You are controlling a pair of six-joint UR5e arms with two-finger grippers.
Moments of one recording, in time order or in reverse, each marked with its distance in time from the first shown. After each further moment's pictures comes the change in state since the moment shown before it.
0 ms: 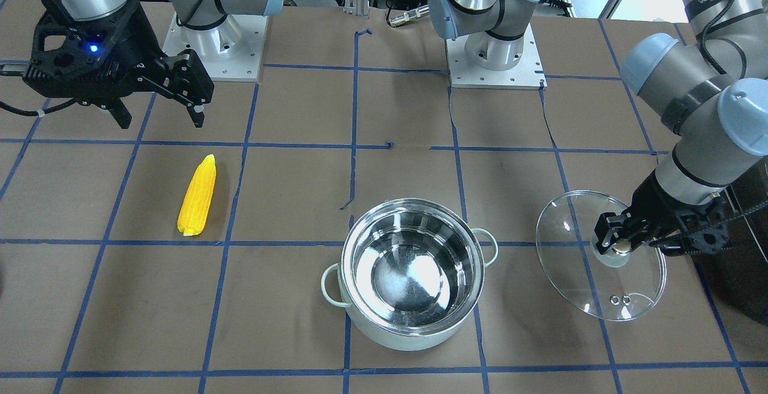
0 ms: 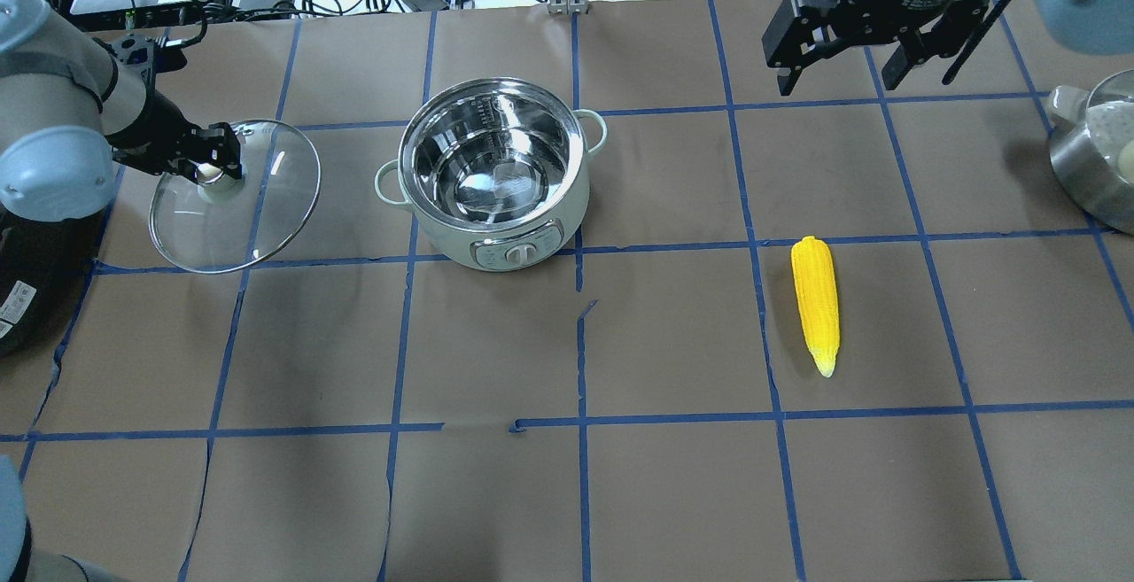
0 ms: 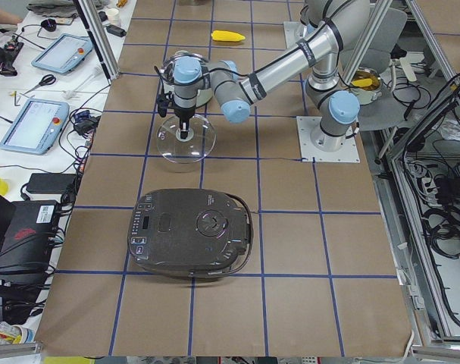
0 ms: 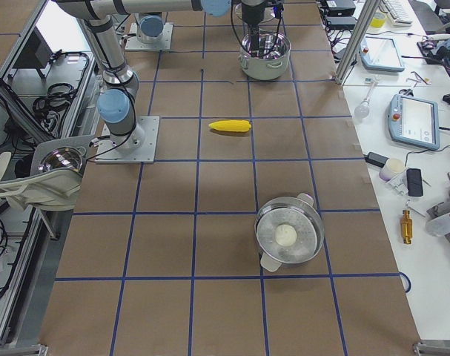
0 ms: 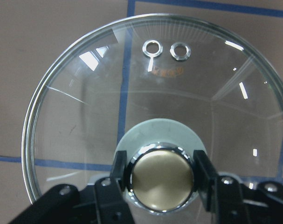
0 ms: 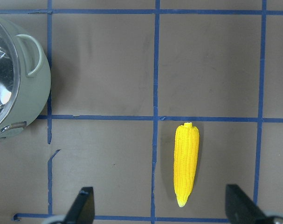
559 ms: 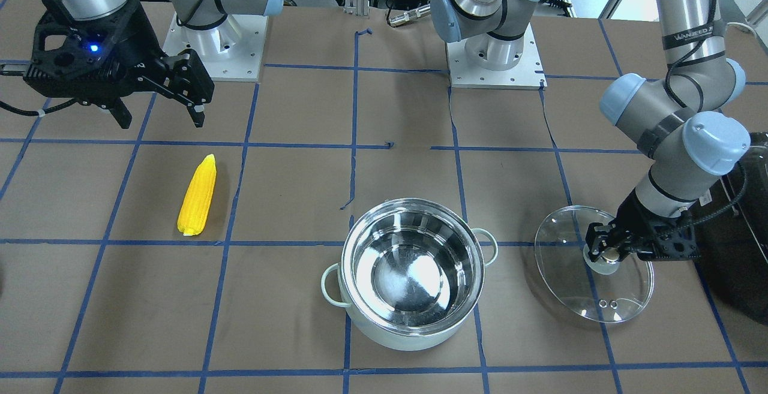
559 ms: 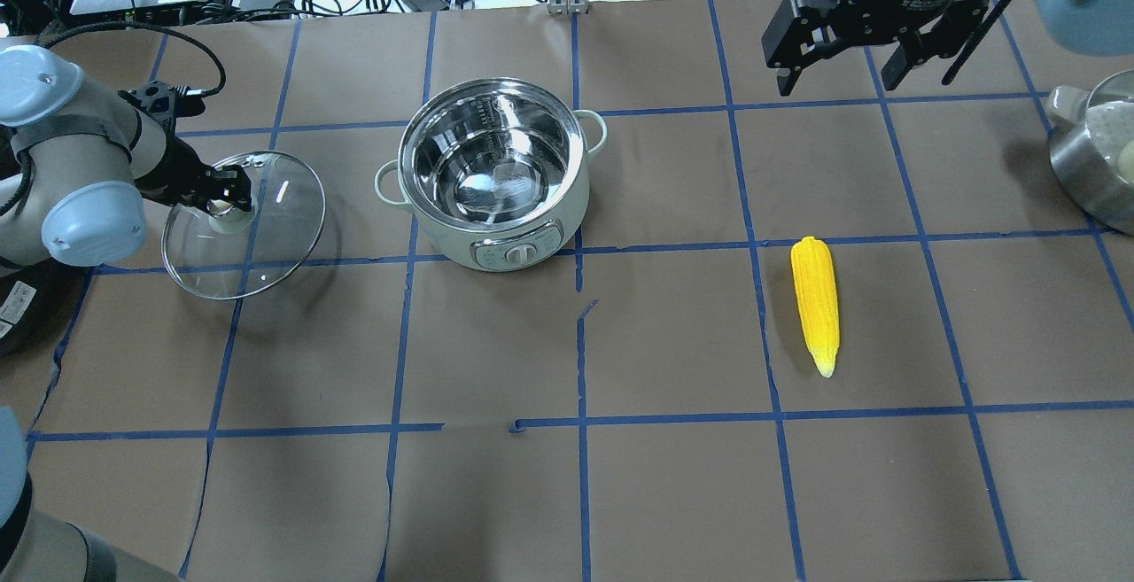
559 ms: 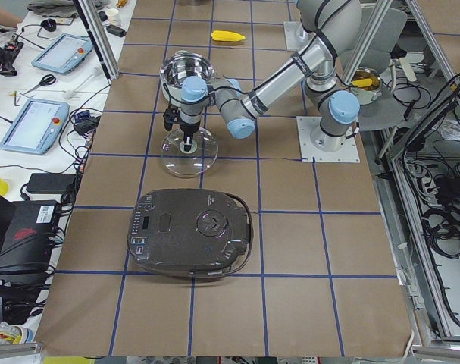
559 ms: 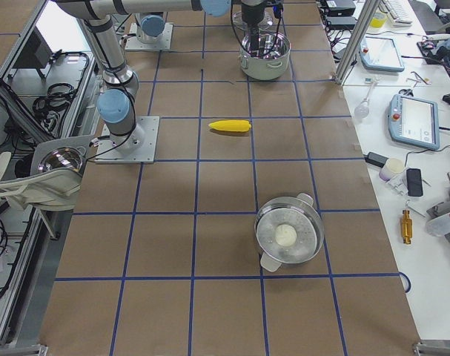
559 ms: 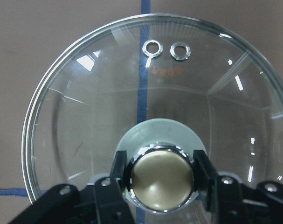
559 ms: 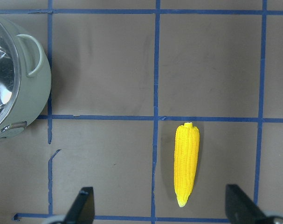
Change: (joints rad) left arm 0.027 -0.051 -0.063 0.096 0.007 0.067; right arm 0.000 0.000 0.000 0.000 0.001 0.000
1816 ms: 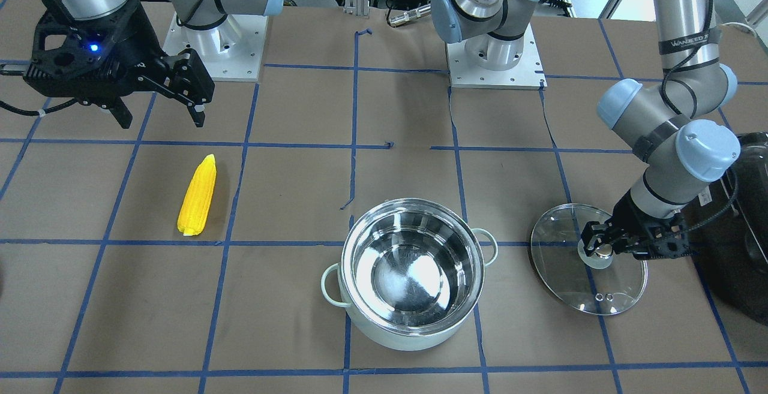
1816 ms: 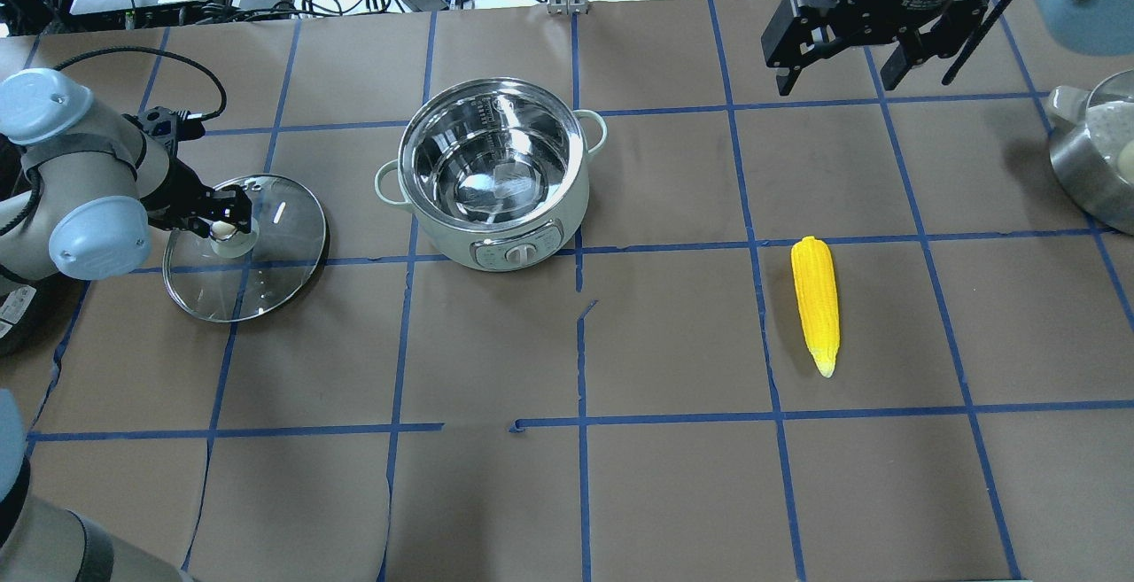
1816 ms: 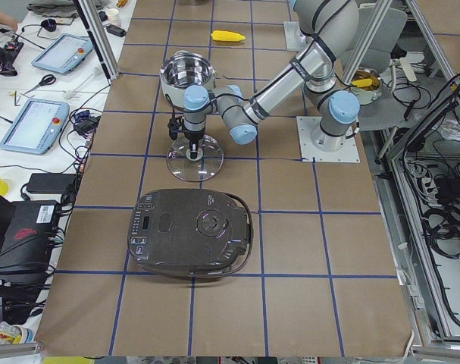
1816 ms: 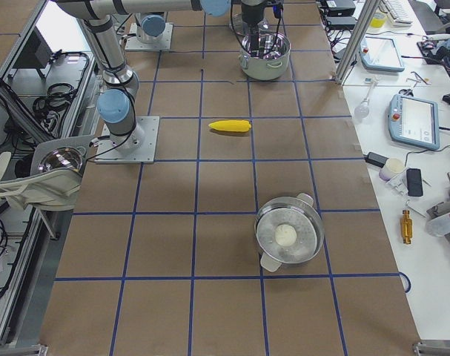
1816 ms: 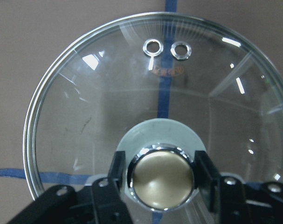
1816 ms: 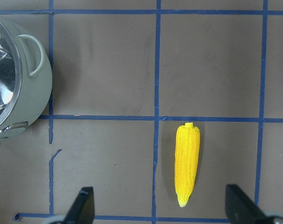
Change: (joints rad) left arm 0.012 -0.017 -0.027 0.002 0.039 -0.038; right arm 0.000 0.000 0.000 0.000 0.003 0.001
